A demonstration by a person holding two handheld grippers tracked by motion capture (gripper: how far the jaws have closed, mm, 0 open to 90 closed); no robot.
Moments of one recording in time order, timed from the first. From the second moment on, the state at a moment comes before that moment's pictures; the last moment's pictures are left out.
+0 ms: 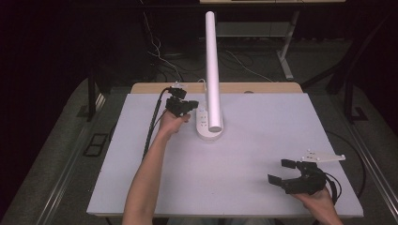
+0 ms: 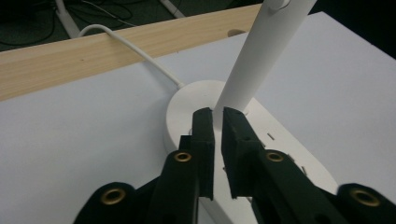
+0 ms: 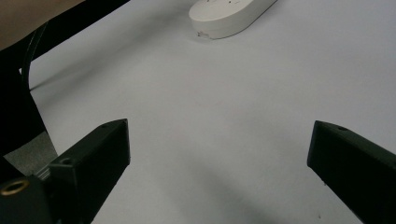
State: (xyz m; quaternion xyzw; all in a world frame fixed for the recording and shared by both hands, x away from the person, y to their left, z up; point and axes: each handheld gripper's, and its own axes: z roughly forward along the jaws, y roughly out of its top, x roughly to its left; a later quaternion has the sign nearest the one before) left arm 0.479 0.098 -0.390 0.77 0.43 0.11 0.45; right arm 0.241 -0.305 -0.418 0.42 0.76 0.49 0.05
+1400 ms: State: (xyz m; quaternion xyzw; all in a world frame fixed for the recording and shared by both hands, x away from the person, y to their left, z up) left arm 0.372 0.173 -0.362 0.77 0.38 0.07 0.51; right arm 0.240 -0.303 -0.417 0.42 0.76 0.49 0.05
